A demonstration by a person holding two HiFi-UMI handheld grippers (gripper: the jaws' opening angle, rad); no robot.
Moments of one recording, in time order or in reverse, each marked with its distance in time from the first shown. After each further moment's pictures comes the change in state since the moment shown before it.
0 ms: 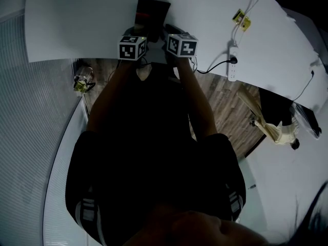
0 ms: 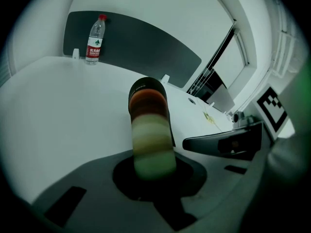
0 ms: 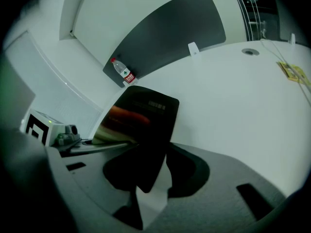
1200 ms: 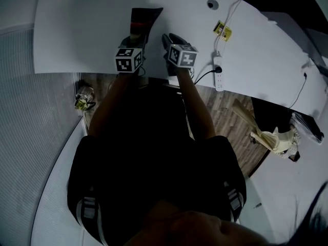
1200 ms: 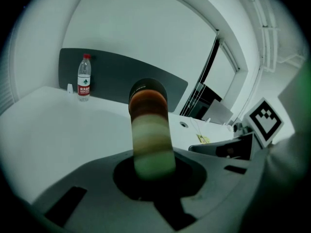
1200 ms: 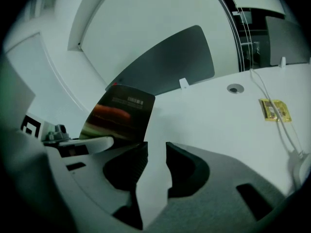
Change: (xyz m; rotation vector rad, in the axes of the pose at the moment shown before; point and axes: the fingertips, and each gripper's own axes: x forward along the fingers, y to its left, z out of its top) left arm -0.037 -0.064 0.085 0.080 -0.234 0.039; right arm -0.084 -0.032 0.067 -0.045 -0.185 -0.042
